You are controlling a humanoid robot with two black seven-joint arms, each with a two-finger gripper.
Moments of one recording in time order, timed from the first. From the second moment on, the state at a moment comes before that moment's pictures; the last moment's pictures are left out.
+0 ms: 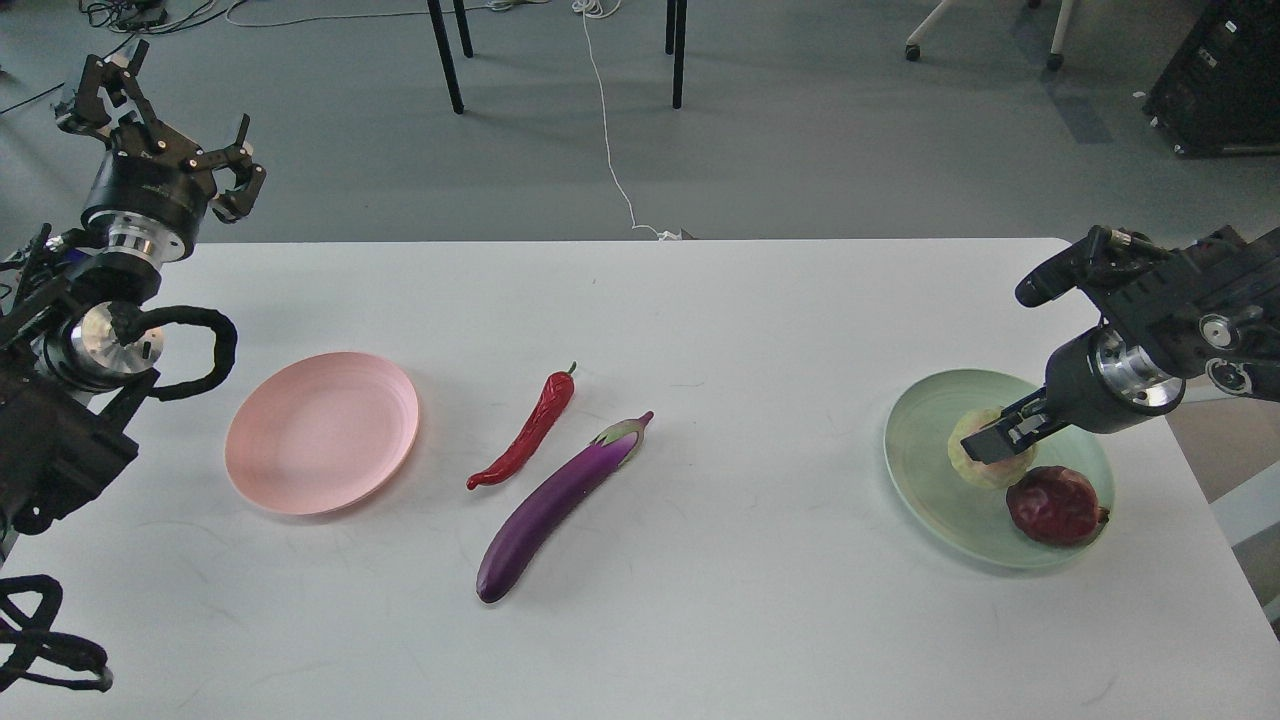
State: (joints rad) left arm -0.80 0.43 -0.80 -0.56 -0.06 -0.37 -0.41; right arm 1.74 -0.66 -0.96 1.35 -1.15 0.41 0.23
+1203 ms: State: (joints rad) left arm -0.93 0.56 -0.46 -1.21 1.22 -0.27 -0.39; right arm 1.06 -0.76 0.33 0.86 -0.27 0.40 0.23
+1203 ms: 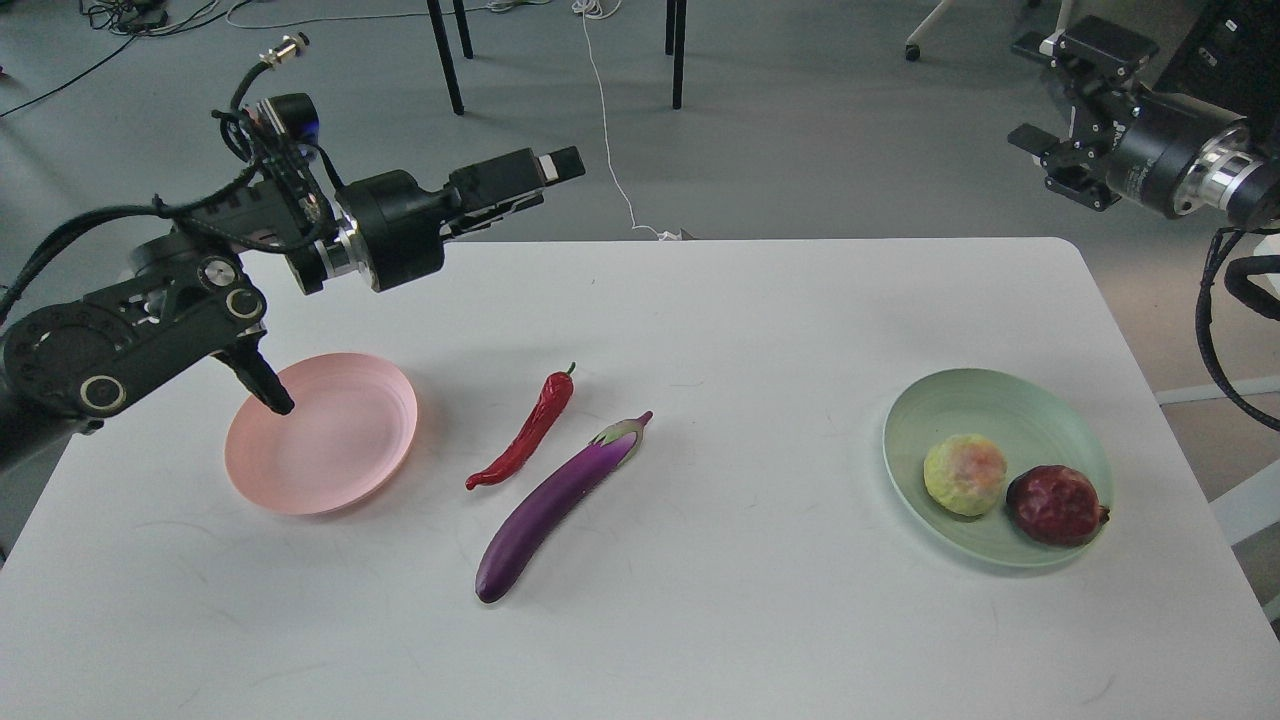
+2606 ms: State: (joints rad) left arm -0.79 0.43 -0.22 -1.21 1.99 -0.23 -0.23; right arm 0.75 -0.60 0.65 0.57 0.35 0.49 0.23
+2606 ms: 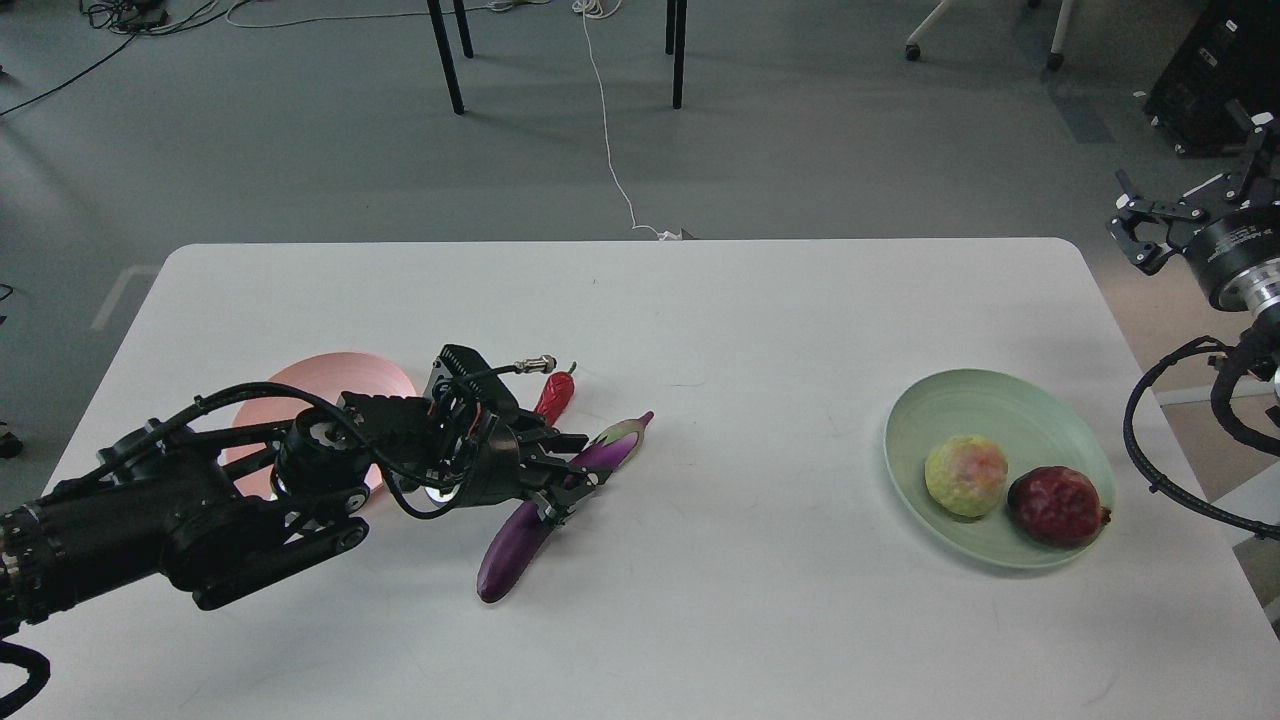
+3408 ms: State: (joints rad) left arm -0.68 0.86 -0.40 -1.24 1.65 -0.17 -0.24; right arm 0.75 -0.60 0.64 0.56 0.32 0.49 0.23
